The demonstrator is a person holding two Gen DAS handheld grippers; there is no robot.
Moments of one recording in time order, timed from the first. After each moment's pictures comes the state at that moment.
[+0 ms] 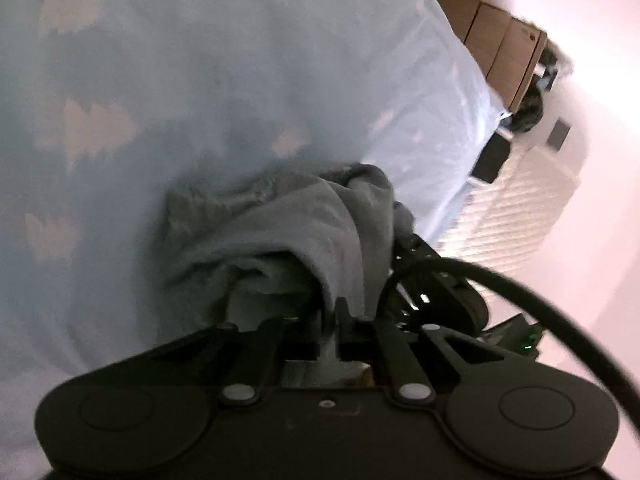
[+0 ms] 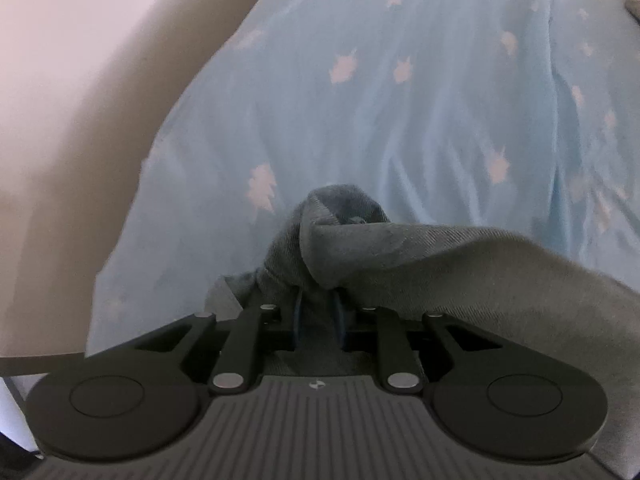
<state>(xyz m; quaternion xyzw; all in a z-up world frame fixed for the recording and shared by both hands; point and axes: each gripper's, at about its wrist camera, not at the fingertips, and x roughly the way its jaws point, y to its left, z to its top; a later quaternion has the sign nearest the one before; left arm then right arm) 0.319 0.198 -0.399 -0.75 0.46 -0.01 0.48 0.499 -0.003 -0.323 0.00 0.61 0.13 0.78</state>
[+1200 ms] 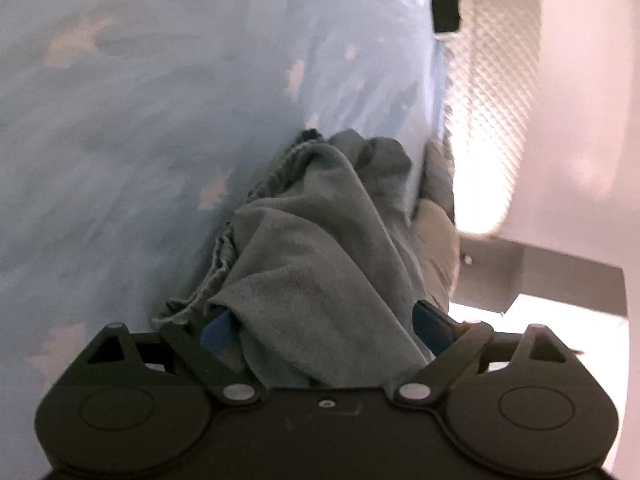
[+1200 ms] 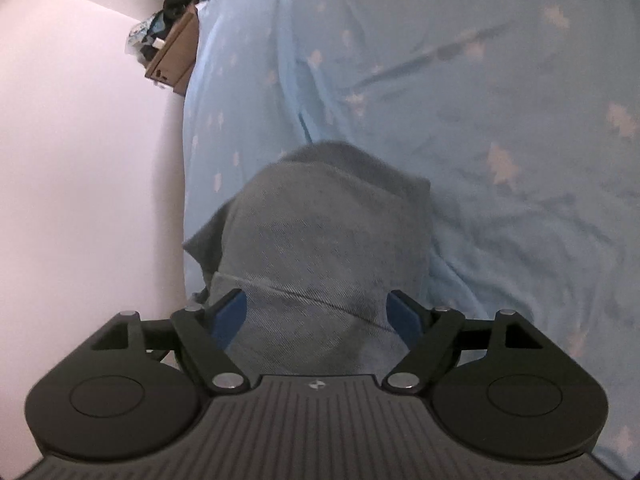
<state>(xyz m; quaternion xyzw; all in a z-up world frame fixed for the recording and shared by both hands) 0.370 0.236 -0.373 -0.56 0.53 -0.21 0.60 0.358 -0.259 -0.258 0.38 0.52 0.06 0.76</state>
